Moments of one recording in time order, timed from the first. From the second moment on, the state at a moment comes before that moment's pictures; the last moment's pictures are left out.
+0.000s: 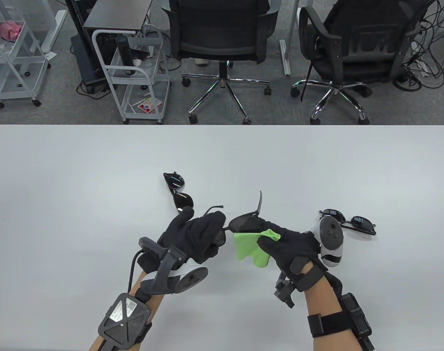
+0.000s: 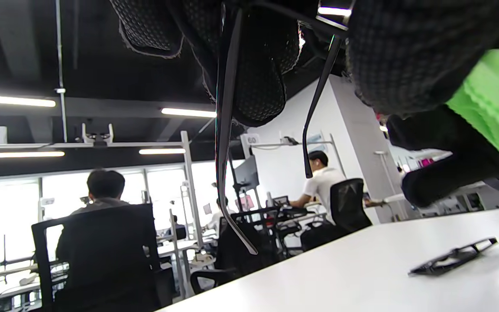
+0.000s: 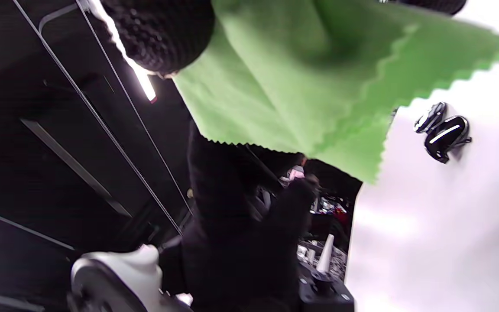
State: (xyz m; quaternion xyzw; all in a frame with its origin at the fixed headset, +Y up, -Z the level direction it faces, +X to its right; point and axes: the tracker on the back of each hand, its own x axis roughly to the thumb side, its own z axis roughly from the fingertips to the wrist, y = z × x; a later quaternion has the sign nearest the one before) left_hand -0.128 -0.632 -0.242 0.27 -0.30 -0.02 0.91; right_hand 0.136 -0.695 -0.283 0.28 0.07 0.69 0.67
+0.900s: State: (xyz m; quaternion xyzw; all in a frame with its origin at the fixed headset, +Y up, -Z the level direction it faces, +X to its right) left_hand -0.102 -0.632 -0.228 0.27 -0.31 -0.04 0.91; right_hand 0.090 -0.703 -0.267 0.17 0.06 0.73 0.66
